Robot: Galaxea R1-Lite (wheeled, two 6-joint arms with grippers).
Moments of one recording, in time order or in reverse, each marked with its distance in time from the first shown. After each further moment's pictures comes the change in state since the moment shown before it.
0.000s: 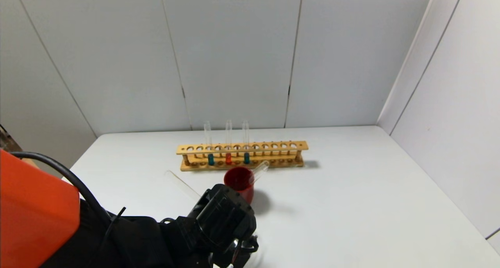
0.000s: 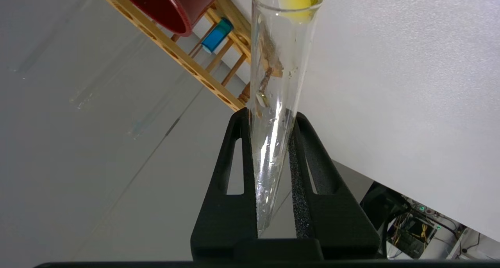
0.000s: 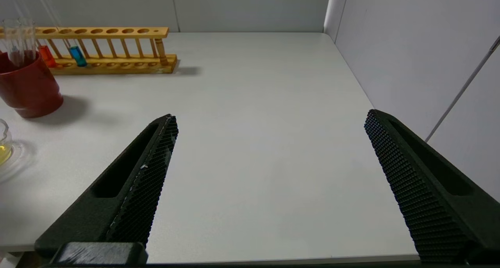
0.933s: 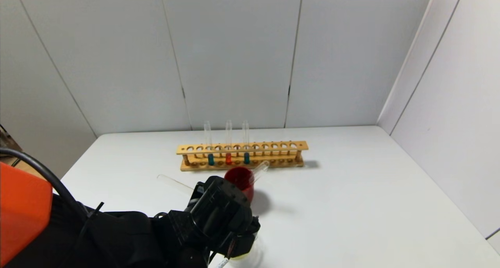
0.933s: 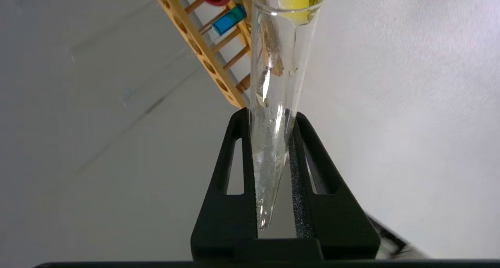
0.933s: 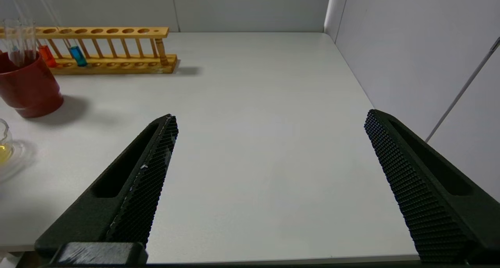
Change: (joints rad) left arm 0.006 -0.055 -0.007 0.011 -0.007 -0.262; right arm 0.000 0.000 0.000 0.000 0.000 0.000
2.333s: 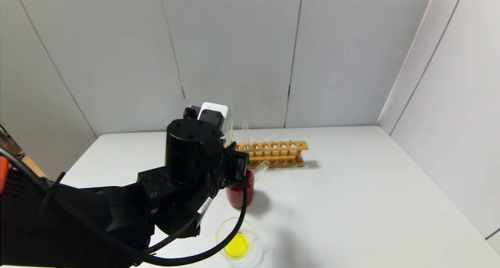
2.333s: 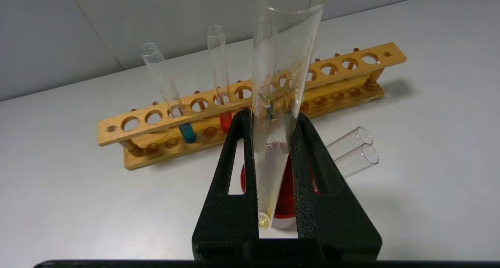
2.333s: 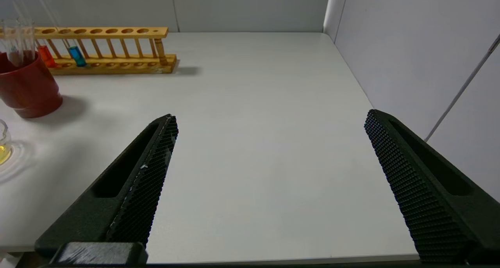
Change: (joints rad) left arm 0.088 -0.044 -0.073 -0.448 -0.237 -1.346; right arm 0.000 0.000 0.000 0.000 0.000 0.000
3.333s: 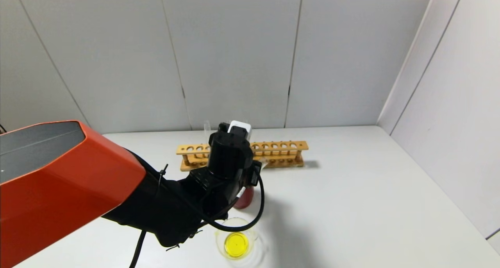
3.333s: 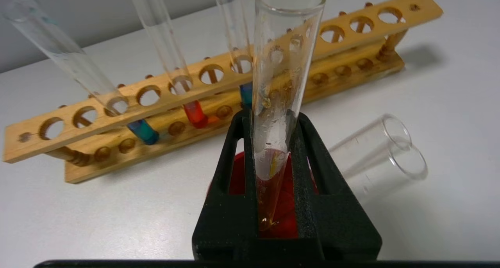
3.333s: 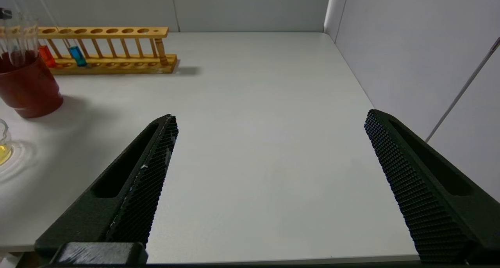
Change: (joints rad) left arm 0.059 0.270 -0.130 -0.045 -0.107 0.004; right arm 0.000 0.000 0.000 0.000 0.000 0.000
